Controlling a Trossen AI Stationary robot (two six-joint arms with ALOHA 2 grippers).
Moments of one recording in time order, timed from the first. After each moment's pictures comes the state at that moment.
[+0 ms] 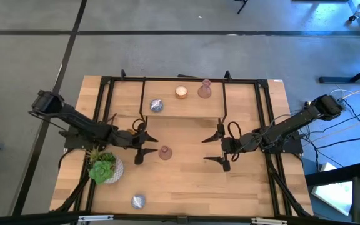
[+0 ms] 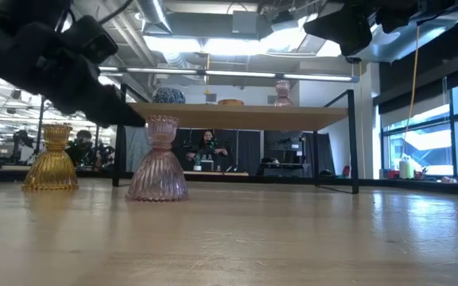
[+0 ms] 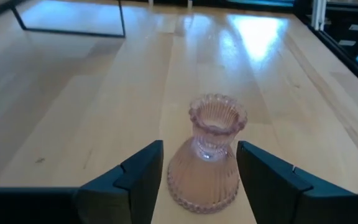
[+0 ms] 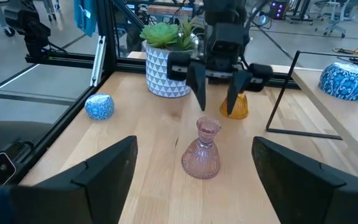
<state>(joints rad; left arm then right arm) -0.29 1.23 0.23 0.59 -0.29 -0.22 0.44 1.20 0.56 0.39 0.32 0.04</state>
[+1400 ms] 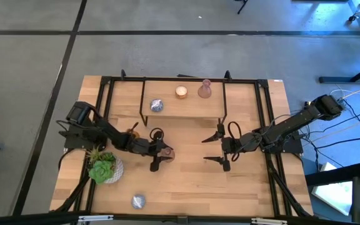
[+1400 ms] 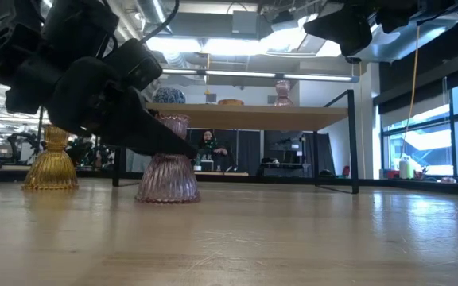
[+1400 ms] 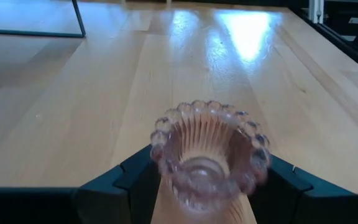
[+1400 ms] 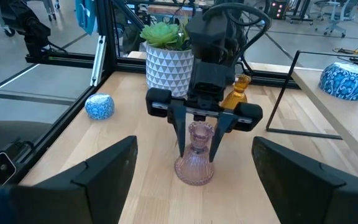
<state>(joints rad) -0.28 1.78 0.43 0.98 -0.24 -0.17 0.44 1.20 0.56 0.38 0.32 0.04</state>
